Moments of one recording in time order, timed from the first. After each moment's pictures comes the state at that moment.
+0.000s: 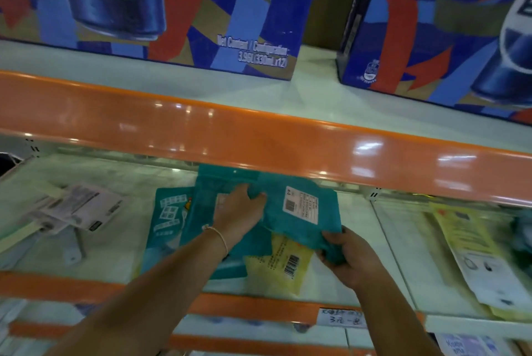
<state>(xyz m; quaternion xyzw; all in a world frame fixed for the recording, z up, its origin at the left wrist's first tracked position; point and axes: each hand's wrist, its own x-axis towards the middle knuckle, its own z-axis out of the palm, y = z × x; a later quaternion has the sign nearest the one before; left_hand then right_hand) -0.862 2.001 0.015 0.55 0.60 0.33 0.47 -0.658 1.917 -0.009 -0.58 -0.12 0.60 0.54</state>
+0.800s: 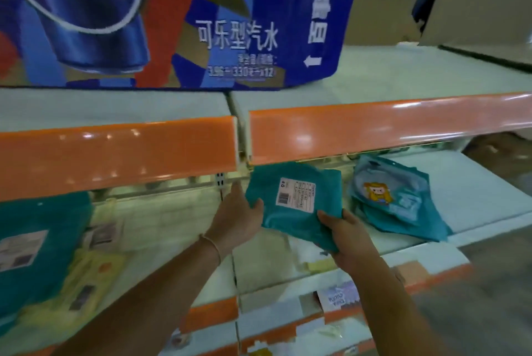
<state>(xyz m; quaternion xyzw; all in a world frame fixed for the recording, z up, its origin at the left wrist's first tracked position) -0.510 1.911 0.030 0.74 0.52 0.21 0.38 -0.338 1.799 0.009 -0.61 -0.11 0.45 0.65</state>
